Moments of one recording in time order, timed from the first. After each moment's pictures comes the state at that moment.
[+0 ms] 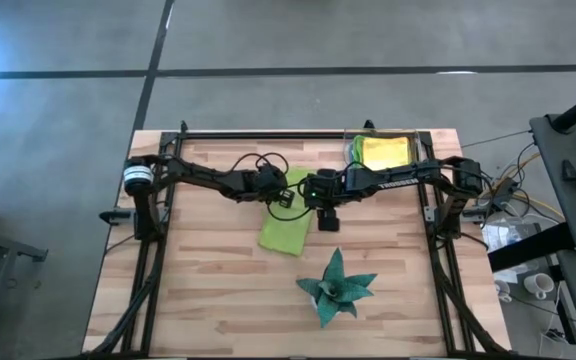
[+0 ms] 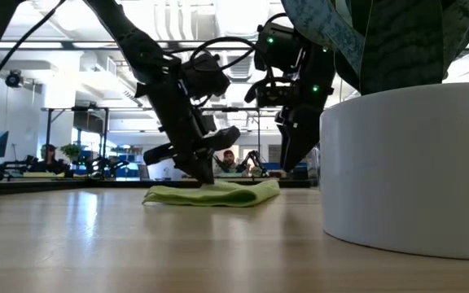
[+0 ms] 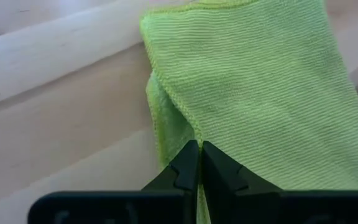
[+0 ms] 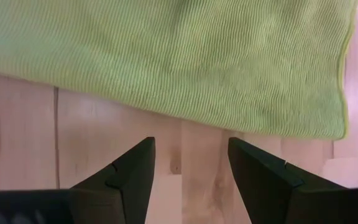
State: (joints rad) left arm 0.23 1.83 1.01 -0.15 -0.32 -0.81; right arm -0.13 1.80 1.17 -0.57 0.13 -0.20
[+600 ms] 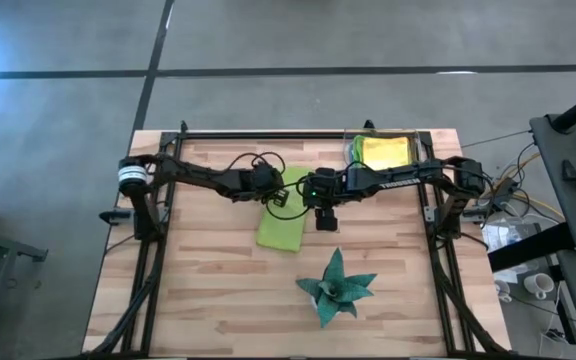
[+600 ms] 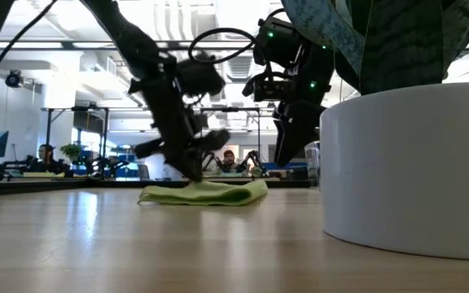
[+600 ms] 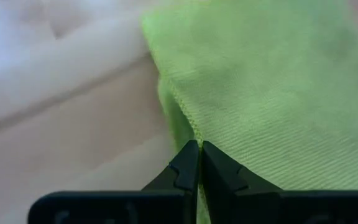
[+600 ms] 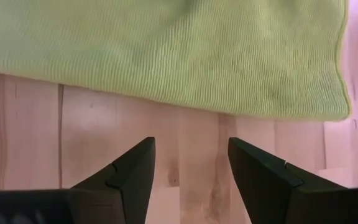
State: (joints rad) left arm 0.24 1.79 0.99 -0.23 -0.38 -0.78; right arm -0.13 1.79 1.17 -0.53 0.13 -0.20
